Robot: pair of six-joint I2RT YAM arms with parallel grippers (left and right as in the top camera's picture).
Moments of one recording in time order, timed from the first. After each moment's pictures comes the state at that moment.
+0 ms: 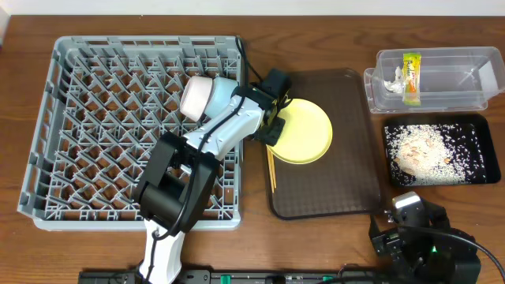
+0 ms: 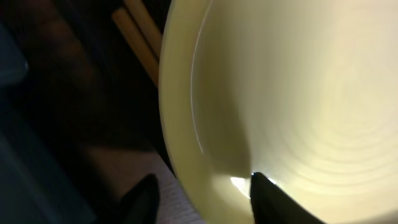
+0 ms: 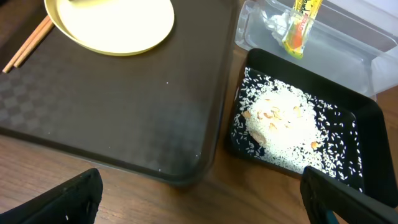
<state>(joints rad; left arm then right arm) -0.56 2.09 1.51 -0.80 0.01 -0.15 0.07 0.16 0.59 -1.09 -0.03 -0.35</state>
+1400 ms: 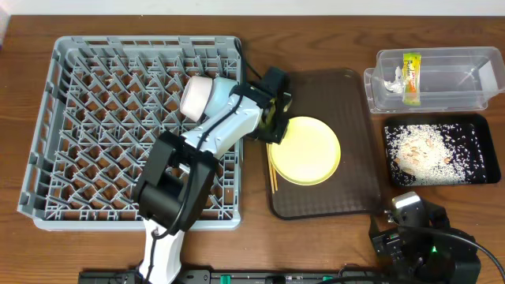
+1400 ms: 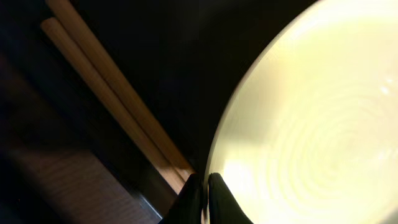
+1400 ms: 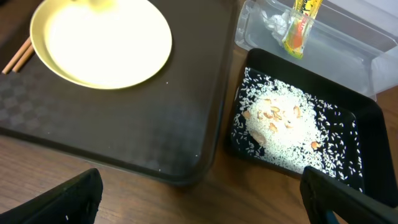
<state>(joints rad) -0.54 2.09 1.52 -0.78 0.19 -0.15 0.07 0.16 0.59 -1.09 -0.03 -0.35</state>
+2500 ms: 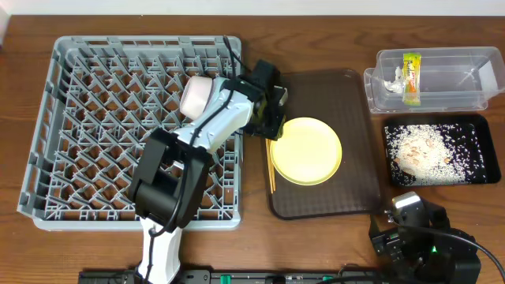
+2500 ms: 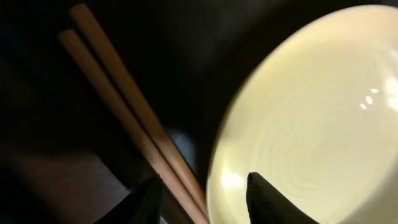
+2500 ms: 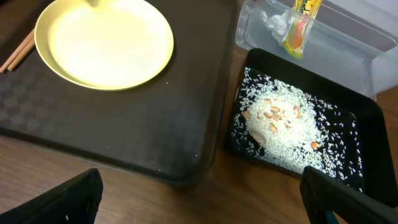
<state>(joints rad) -0.50 2.09 1.53 -0.77 0.25 -0.16 0.07 0.16 0.59 -1.09 -0.03 -0.35</state>
